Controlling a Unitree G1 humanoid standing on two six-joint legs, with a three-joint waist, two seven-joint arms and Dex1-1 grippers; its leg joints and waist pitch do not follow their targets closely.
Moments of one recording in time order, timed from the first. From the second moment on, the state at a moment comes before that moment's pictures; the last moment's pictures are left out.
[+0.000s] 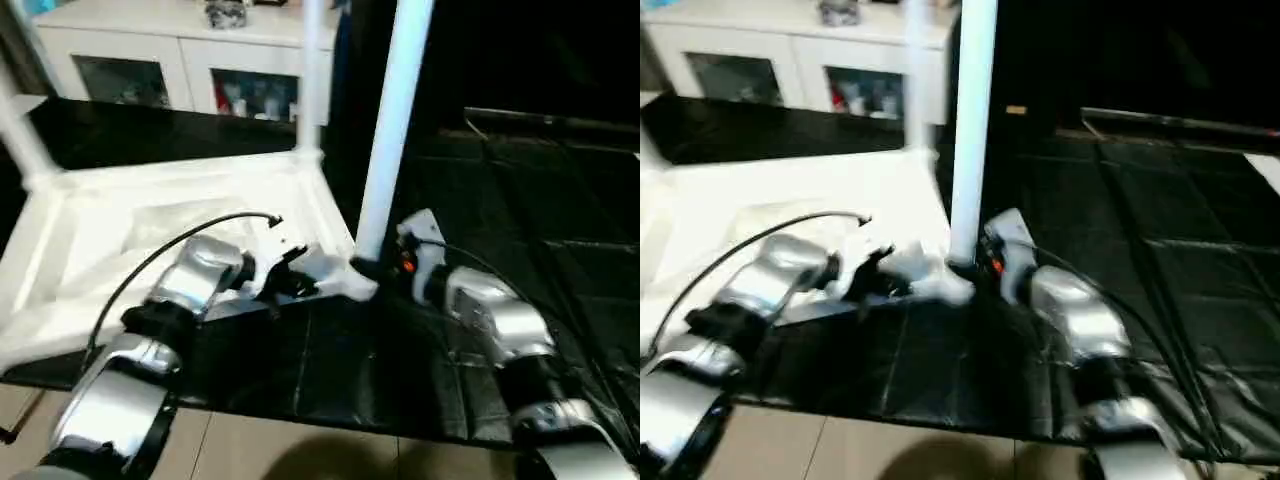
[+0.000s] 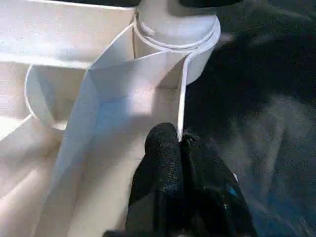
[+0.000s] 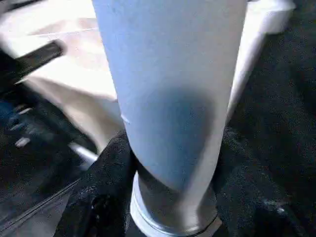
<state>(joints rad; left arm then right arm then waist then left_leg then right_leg) -0.79 0.25 -0.24 0.83 0.09 0.26 -1.05 -0.55 -0.13 0.01 0.54 0.12 0.34 0.66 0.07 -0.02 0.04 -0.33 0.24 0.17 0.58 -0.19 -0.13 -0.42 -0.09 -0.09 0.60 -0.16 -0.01</state>
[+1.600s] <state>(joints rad) -0.72 0.38 -0.34 0.71 0.07 0.09 -1.45 -0.46 -0.44 0.13 0.47 0.22 0.23 1.35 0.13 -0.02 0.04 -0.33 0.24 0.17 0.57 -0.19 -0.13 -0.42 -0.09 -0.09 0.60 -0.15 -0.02</state>
